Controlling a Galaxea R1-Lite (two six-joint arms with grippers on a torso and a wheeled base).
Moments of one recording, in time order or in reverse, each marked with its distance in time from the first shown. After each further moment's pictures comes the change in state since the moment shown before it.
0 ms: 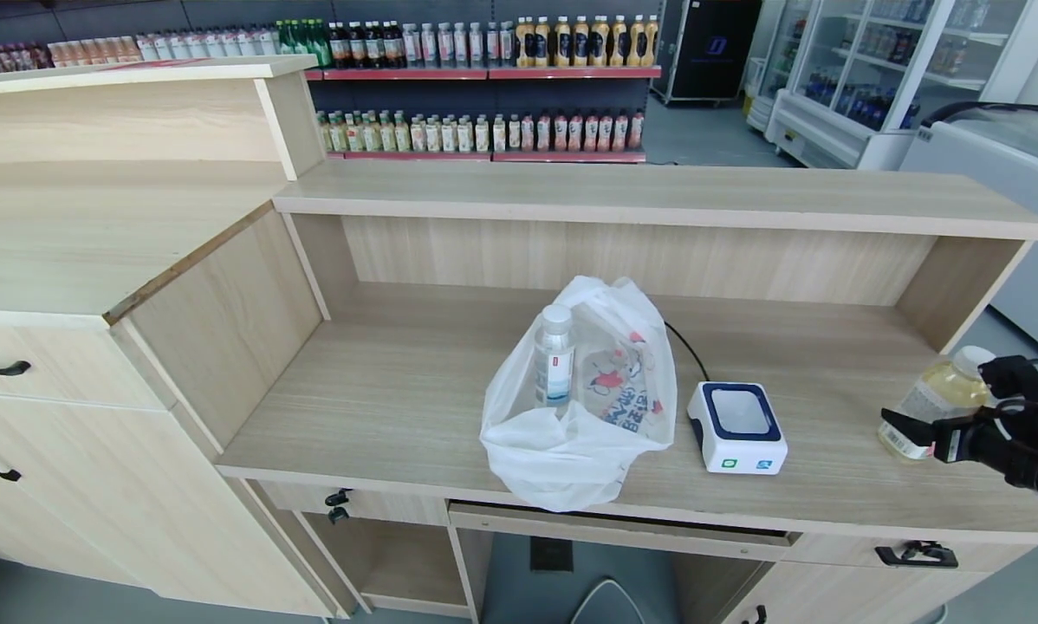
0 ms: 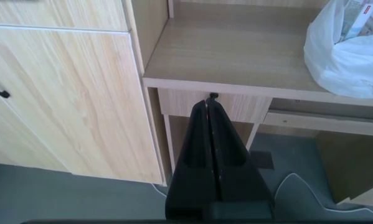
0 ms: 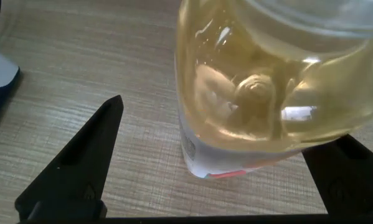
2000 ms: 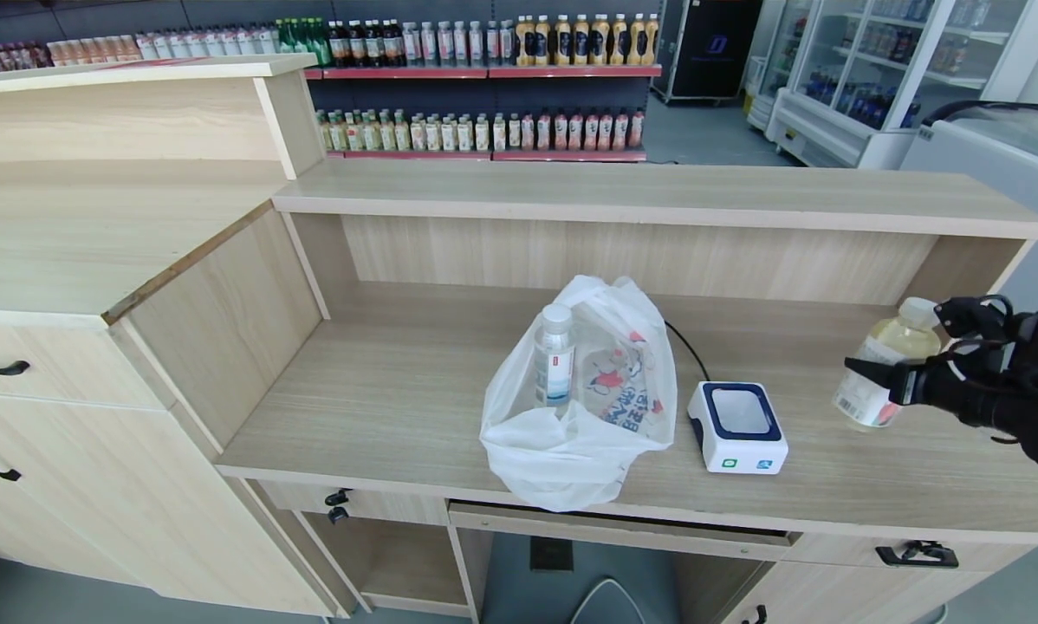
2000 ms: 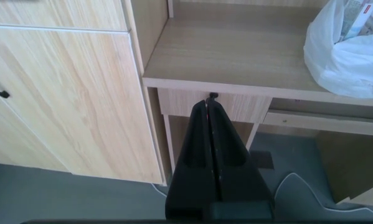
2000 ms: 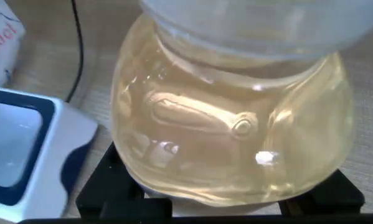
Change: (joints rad) left arm 0.000 0.000 0.000 0.000 0.000 0.000; right arm 0.163 -0.130 -0.195 0.310 0.004 0.159
